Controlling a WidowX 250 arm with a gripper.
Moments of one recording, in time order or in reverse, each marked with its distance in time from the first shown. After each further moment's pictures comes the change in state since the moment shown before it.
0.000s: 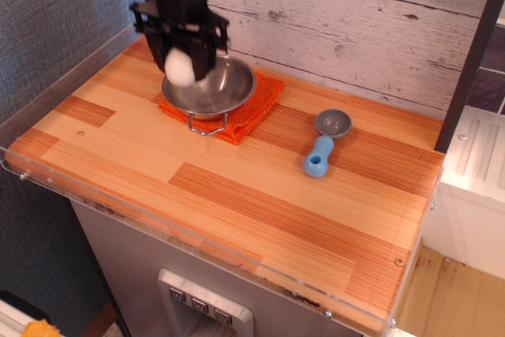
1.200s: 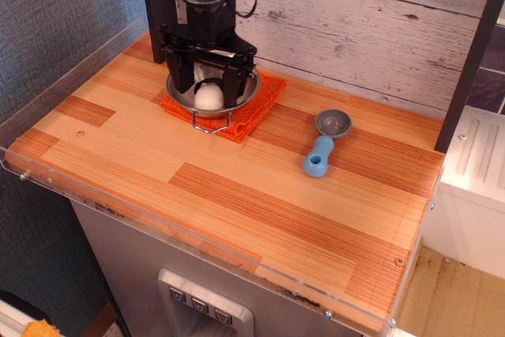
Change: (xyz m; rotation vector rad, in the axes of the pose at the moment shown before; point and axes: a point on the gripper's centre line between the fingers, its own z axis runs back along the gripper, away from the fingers) arm -0.003 -0.025 -0.037 0.032 0.091 -0.037
